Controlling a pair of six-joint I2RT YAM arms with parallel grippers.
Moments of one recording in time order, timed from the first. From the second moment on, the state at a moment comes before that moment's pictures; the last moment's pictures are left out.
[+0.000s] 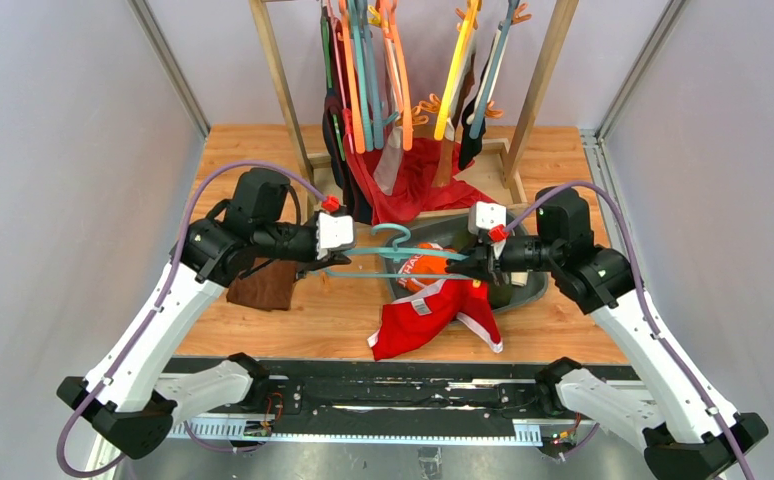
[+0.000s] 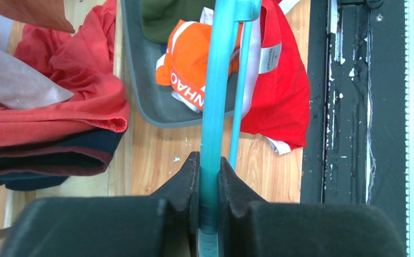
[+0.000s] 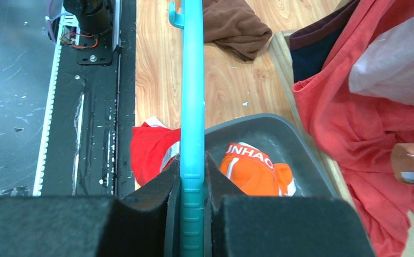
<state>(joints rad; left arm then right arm) -0.54 1.06 1.31 -0.96 0.65 0.73 0.50 0.91 1.07 -0.64 -0.87 -0.52</state>
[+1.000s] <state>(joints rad) -0.55 0.85 1.57 -1.04 0.24 1.11 0.40 0.82 1.19 -0.61 -0.83 -0.32</state>
